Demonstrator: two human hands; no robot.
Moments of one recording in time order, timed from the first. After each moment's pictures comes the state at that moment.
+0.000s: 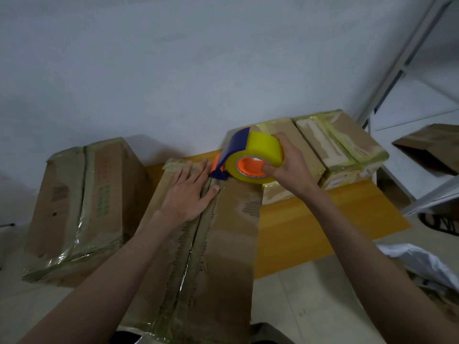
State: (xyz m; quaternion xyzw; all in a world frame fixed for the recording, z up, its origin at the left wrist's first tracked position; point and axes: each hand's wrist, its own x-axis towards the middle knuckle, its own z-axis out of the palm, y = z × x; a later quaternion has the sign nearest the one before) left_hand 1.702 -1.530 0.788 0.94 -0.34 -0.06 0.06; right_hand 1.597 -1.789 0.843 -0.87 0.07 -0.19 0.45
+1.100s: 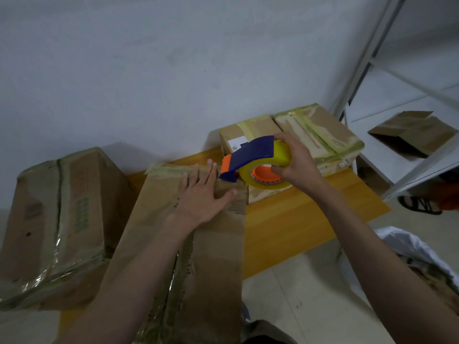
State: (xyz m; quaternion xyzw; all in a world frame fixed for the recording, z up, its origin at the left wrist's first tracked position) left_hand 1.665 -1.596 0.800 0.93 -0.33 -0.12 0.07; right_hand 1.562 -1.836 0.836 -0.88 0.09 -0.20 0.42
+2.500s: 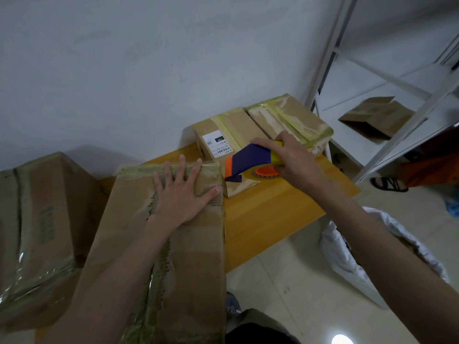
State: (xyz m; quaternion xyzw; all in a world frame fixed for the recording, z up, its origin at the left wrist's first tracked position) left_hand 1.659 -1.611 0.786 0.94 -0.32 -0.07 0.02; right_hand 1.513 -1.870 0.831 -0.97 0.08 -0.15 0.16
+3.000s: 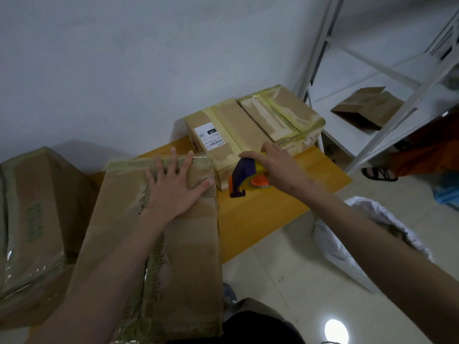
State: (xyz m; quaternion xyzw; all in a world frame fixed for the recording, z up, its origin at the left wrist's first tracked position) left_hand 1.655 -1.612 0.789 0.94 -0.32 -0.08 0.02; right_hand 1.512 -1.853 0.803 -0.99 0.08 -0.04 0.07
